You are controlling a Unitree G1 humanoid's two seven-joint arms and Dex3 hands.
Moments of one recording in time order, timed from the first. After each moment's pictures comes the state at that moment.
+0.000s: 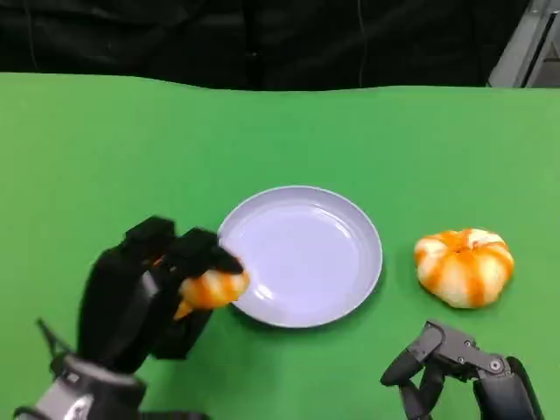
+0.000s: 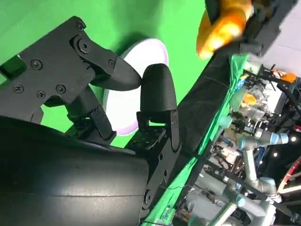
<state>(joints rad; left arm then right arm) -0.17 0.31 -0.32 0.34 0.82 -0.59 0.74 0.35 -0.02 0.17 -0.06 -0.37 -0.54 -0.17</state>
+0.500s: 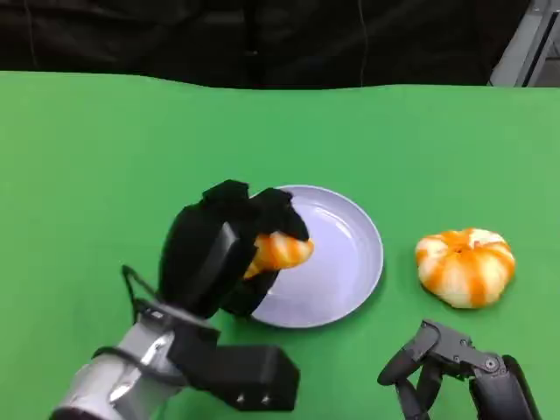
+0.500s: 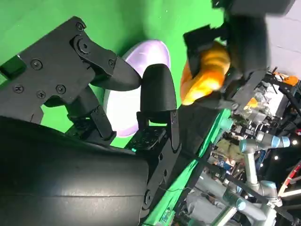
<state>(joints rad) -0.43 0.14 -0.42 0.61 0.83 -0.54 0.72 0.34 -0.01 0.17 -0.05 -0.38 -0.54 -0.17</state>
